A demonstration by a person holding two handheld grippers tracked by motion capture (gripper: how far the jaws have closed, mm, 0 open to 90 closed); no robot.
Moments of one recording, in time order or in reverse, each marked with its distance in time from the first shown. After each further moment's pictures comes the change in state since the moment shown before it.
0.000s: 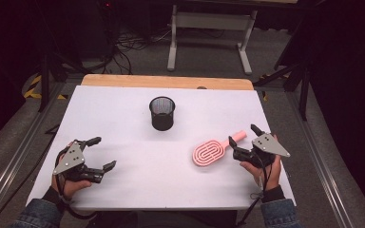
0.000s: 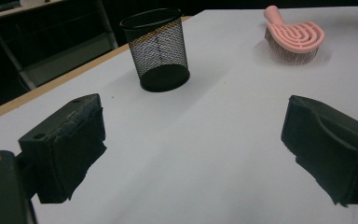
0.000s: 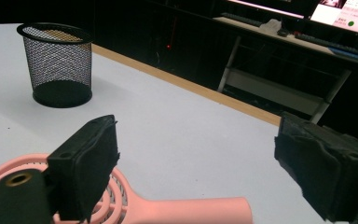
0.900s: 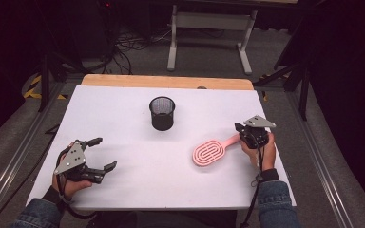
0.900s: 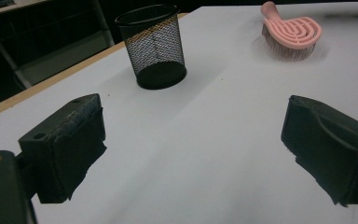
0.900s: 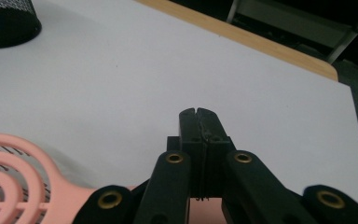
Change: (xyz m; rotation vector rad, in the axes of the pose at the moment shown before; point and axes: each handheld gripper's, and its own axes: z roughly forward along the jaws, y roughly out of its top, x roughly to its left) left arm 0.000 -0.001 0.001 0.012 -0.011 0.010; right arm -0.034 -0.012 0.067 0.321 0.037 0.038
